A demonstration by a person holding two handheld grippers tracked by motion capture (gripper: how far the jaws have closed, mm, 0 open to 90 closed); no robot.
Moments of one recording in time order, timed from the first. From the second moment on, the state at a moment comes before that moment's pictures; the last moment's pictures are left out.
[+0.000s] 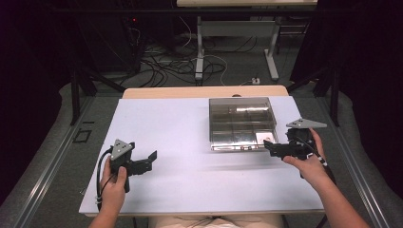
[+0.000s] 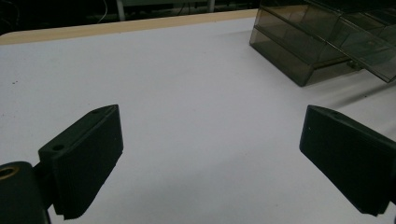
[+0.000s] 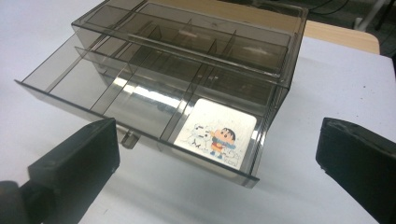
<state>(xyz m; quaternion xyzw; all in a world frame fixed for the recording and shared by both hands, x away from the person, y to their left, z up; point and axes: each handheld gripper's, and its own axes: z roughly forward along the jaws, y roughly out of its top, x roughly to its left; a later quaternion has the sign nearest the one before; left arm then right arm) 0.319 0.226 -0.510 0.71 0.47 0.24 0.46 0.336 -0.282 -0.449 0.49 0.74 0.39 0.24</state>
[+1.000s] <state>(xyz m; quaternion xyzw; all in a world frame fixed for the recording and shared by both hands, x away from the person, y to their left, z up) 0.318 0.228 -0.510 0.72 0.46 0.24 0.46 0.322 -0.322 -0.483 0.53 0.72 0.38 0.26</state>
